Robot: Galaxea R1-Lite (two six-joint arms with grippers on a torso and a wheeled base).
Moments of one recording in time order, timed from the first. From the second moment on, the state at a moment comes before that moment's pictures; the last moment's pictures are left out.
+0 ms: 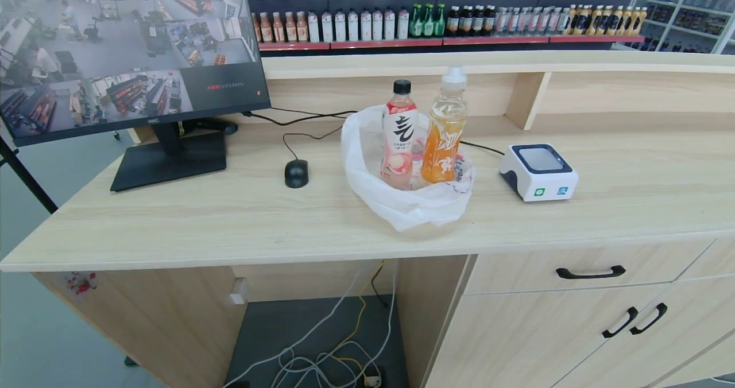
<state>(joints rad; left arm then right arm) 0.00 0.00 0.00 0.00 0.00 0.00 0.00 0.00 0.00 0.00 -0.02 -0.01</state>
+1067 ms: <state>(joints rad) 0.00 0.00 0.00 0.00 0.00 0.03 0.00 0.00 0.00 0.00 -0.02 -0.01</state>
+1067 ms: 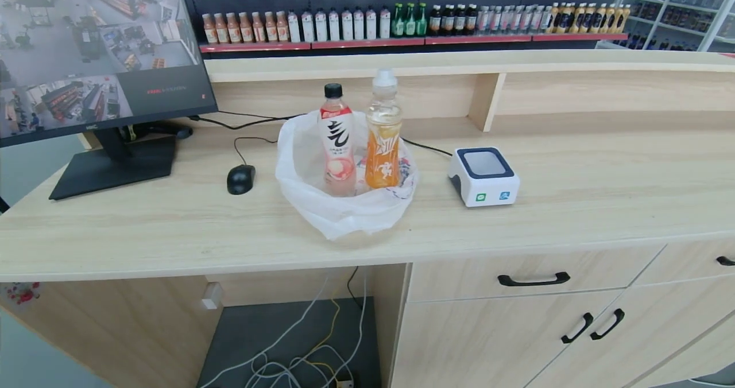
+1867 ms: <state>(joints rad) 0.00 0.00 0.00 0.00 0.00 0.02 0.00 0.00 0.00 0.00 -0.02 0.00</state>
